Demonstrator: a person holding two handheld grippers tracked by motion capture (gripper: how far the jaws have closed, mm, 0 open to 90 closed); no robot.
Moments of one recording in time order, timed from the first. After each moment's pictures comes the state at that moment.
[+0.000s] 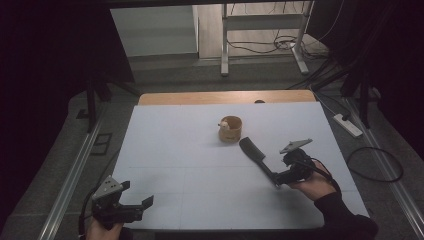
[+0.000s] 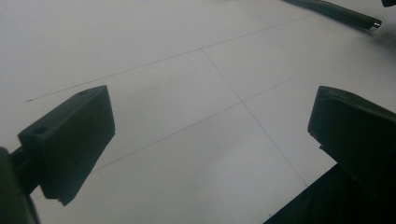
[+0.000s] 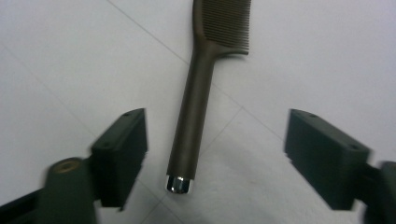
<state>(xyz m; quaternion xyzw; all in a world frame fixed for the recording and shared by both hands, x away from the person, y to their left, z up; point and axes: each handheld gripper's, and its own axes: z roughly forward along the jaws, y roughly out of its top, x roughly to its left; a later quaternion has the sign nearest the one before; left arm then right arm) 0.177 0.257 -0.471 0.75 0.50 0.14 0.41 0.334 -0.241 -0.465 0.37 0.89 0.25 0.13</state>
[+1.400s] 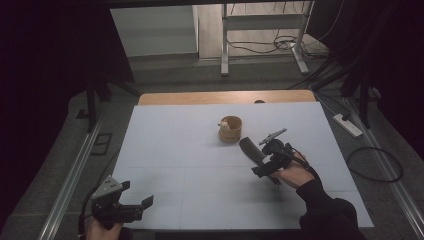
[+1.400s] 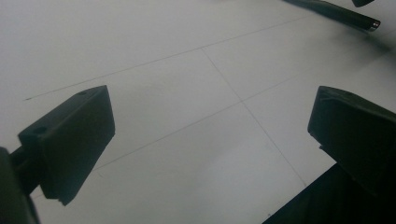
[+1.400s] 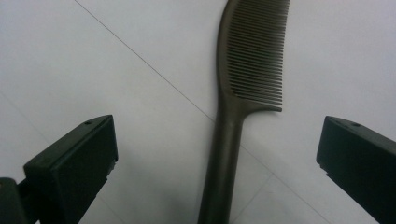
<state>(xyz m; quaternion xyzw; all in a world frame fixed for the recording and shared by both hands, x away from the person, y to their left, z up) 0.178 0.258 -0.471 0.75 0.50 0.14 0.41 0.366 -0.190 -0.472 0.37 0.90 0.22 0.11</state>
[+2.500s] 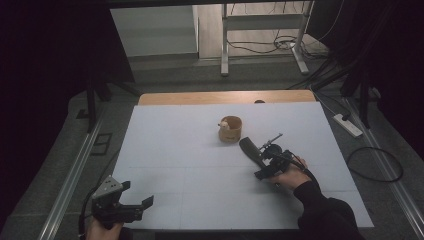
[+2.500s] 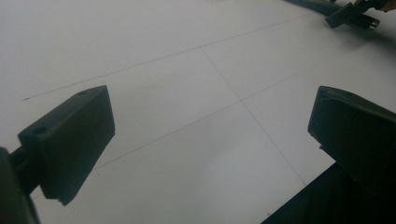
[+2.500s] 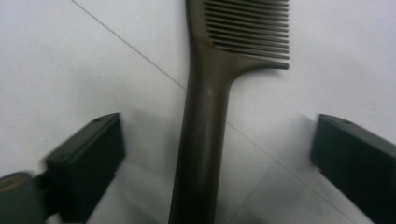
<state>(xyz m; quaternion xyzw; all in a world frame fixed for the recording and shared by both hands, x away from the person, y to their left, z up) 0.179 0.258 -0.471 0.75 0.50 0.14 0.41 0.378 -0.197 -0.510 0.40 0.90 0.16 0.09</state>
